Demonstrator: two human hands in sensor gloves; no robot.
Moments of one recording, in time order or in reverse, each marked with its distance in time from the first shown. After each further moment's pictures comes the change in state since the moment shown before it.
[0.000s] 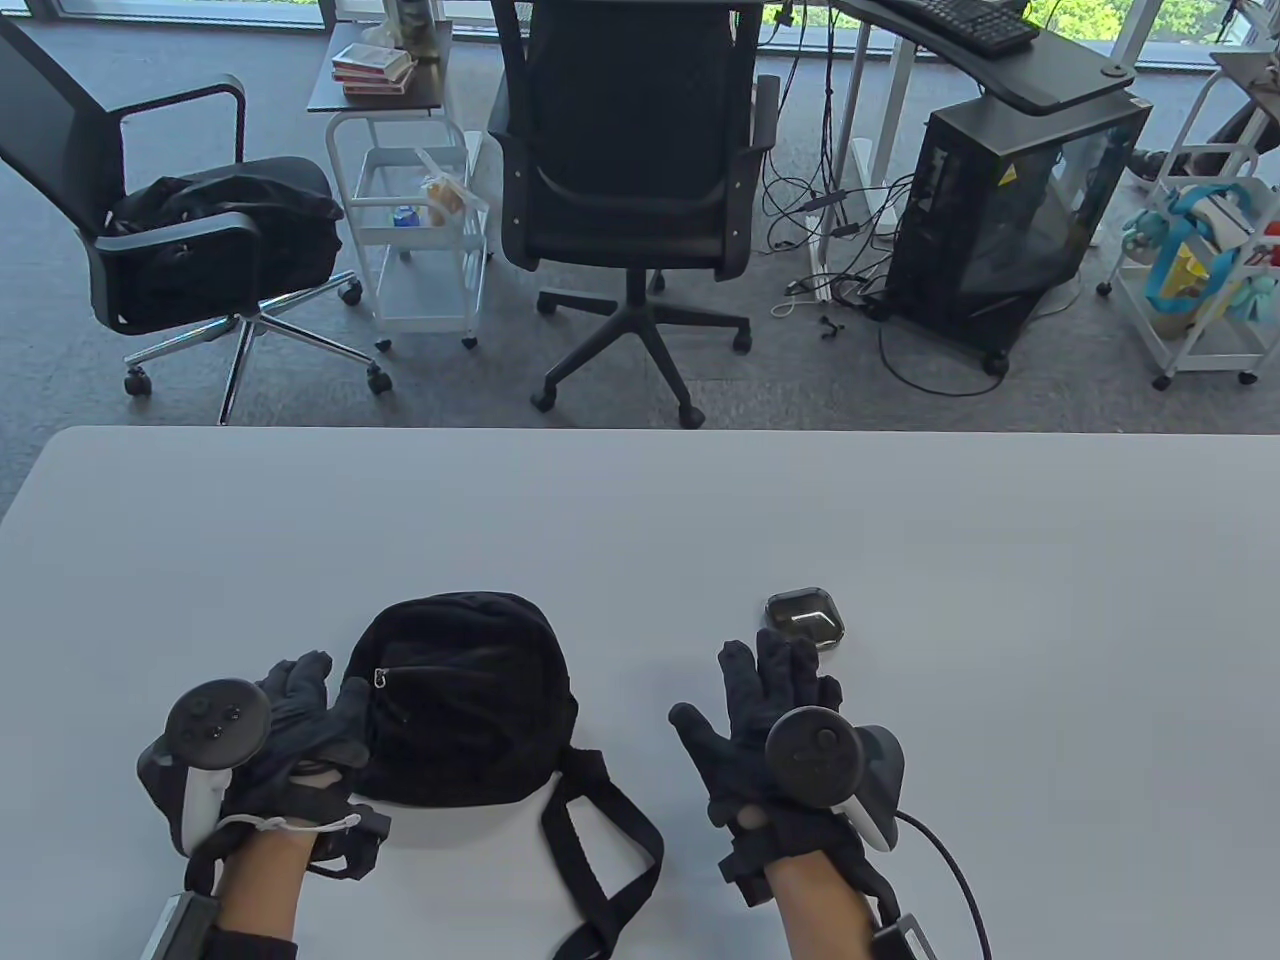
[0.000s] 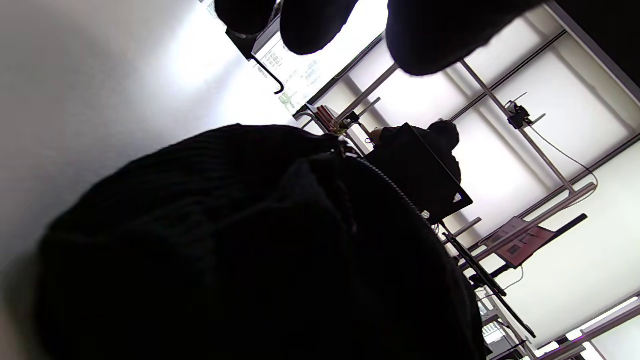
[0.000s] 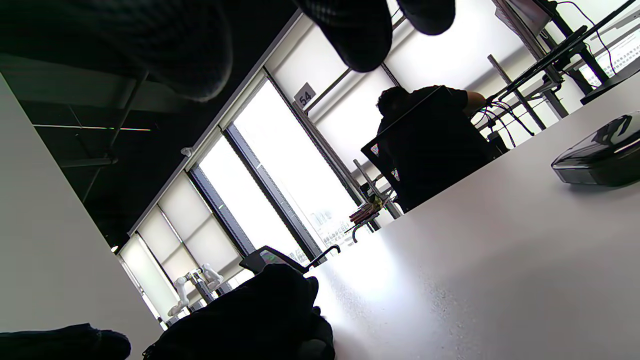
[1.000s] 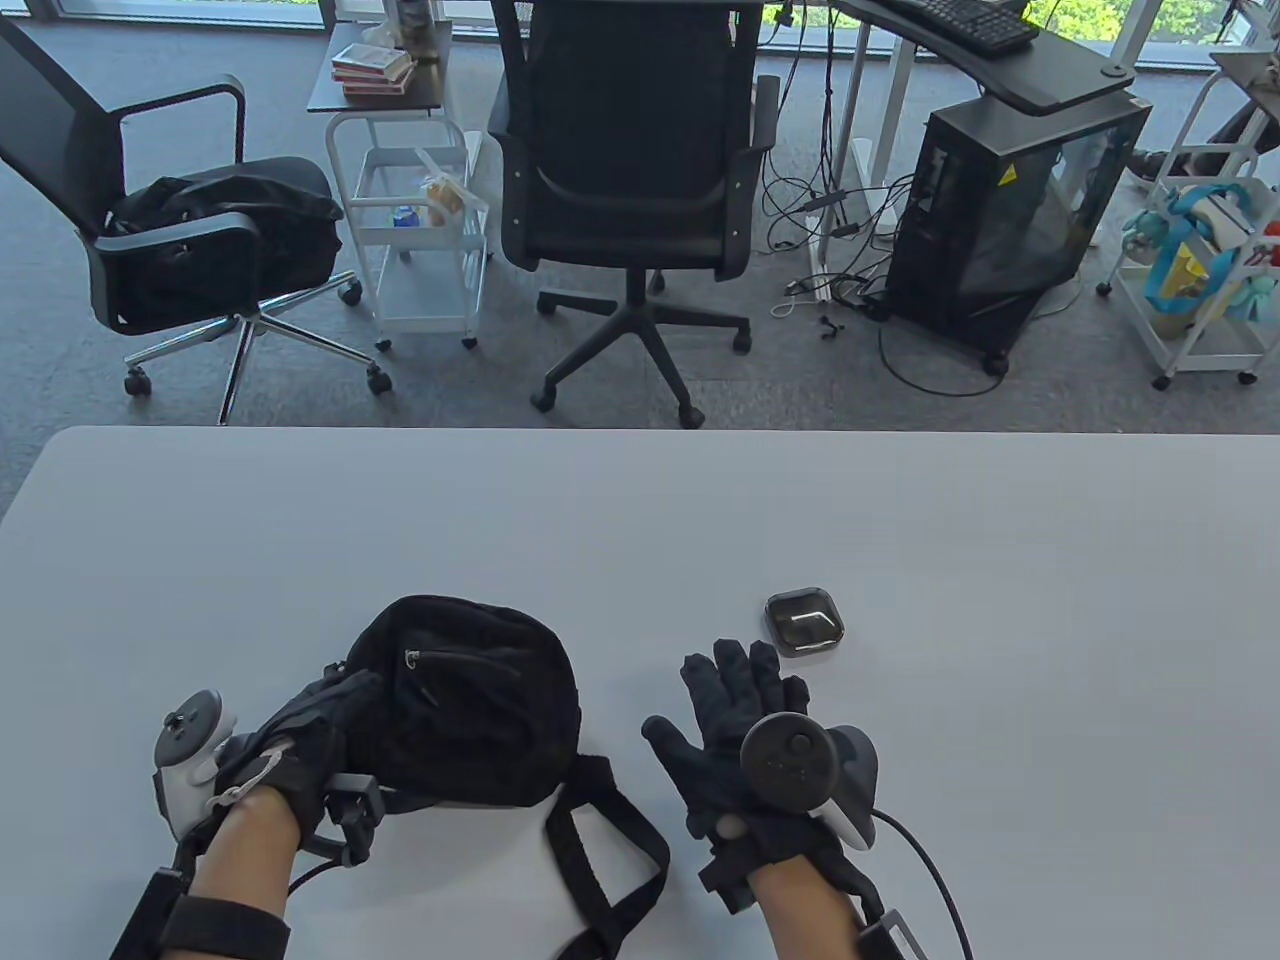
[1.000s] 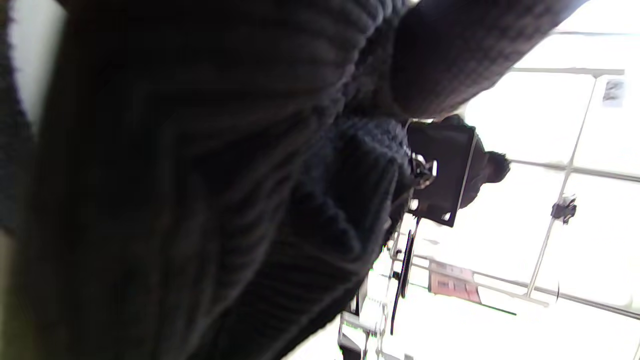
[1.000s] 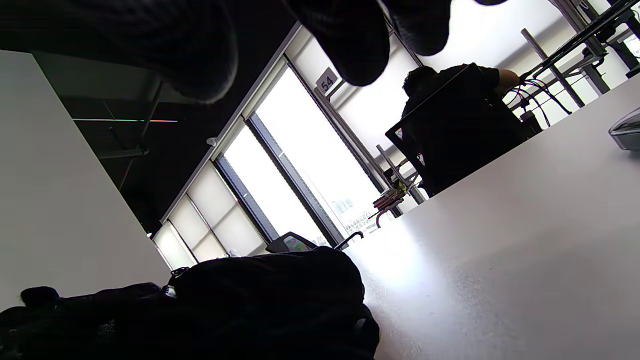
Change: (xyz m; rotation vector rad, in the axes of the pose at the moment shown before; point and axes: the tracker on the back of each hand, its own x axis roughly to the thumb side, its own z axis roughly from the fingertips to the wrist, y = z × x) left_hand -0.032 -0.033 -0.013 -0.406 0.256 0.789; right_hand 0.015 0.016 0.000 0.054 -0.074 -0.031
